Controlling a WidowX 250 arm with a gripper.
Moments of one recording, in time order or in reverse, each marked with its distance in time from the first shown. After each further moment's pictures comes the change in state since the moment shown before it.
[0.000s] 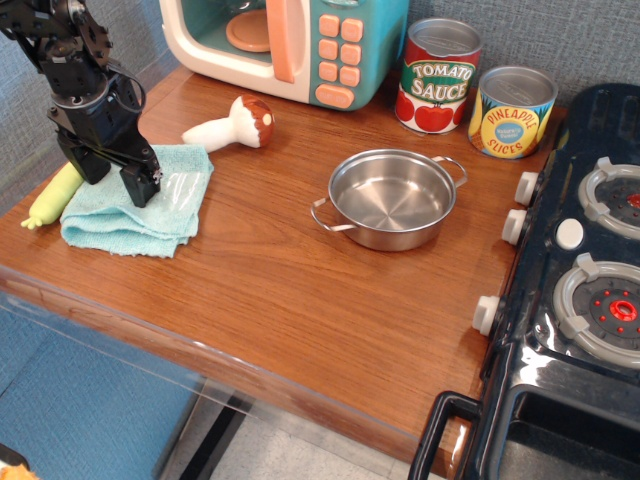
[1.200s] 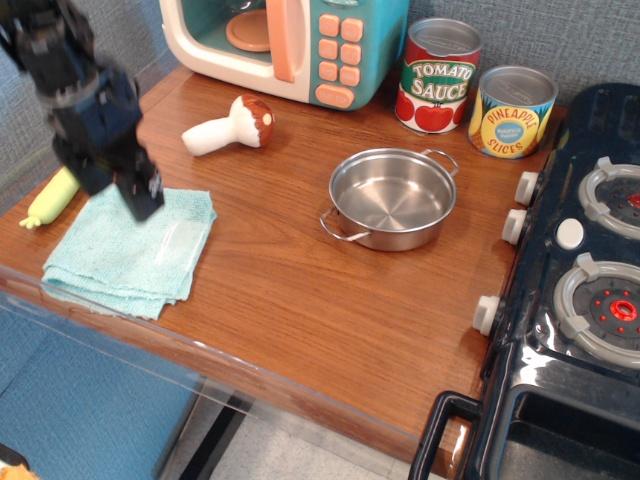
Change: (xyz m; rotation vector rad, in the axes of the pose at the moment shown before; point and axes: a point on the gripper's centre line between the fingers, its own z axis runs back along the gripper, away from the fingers) arm -0.004 -0.044 0.061 -0.162 -0.065 -0.120
